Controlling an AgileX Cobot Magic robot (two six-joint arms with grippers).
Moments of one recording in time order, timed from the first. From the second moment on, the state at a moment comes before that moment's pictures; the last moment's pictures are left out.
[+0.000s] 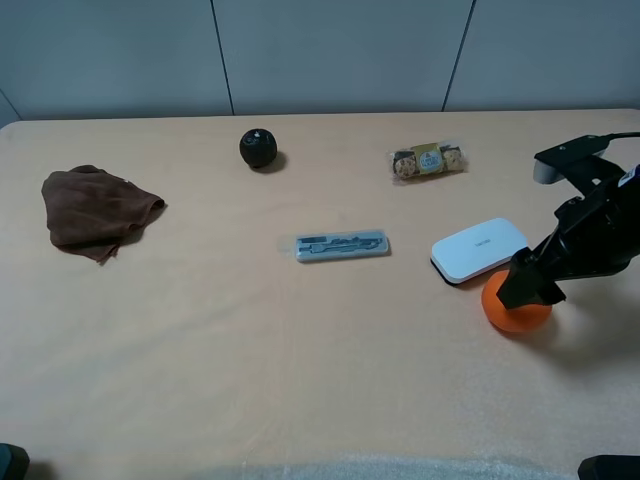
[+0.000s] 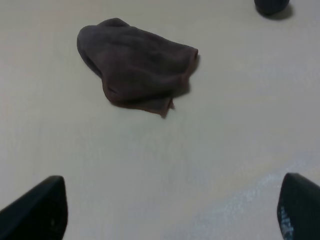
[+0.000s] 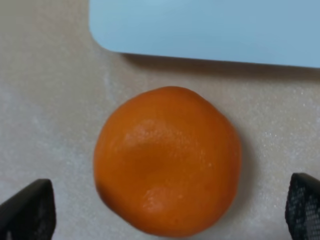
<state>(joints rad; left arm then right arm) 0.02 -0.01 -0.49 -0.01 1.06 0.05 0.12 1.48 -0.59 0.26 0.64 -0.56</state>
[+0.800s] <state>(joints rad) 0.02 -0.01 -0.49 -0.01 1.06 0.05 0.12 1.64 -0.59 0.28 0.56 -0.56</state>
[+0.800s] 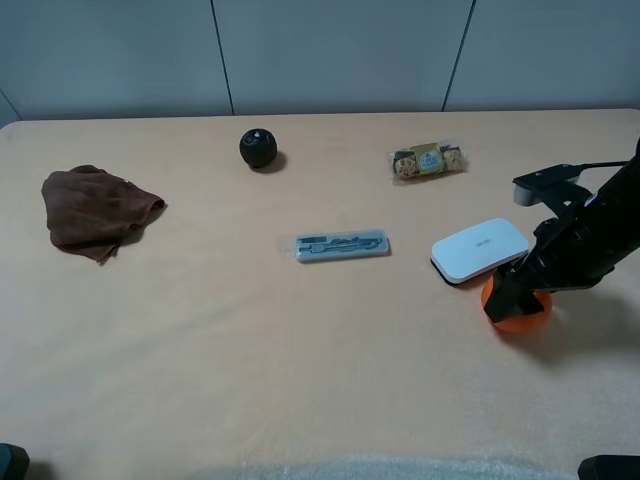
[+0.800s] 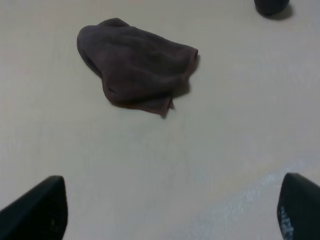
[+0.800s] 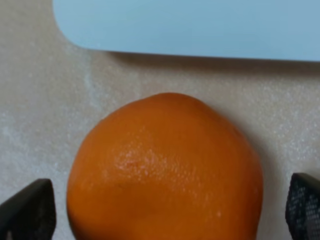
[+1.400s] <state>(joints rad) 0.02 -0.01 -0.49 -0.01 1.06 0.05 0.12 1.68 -0.59 0.29 0.55 -0.53</state>
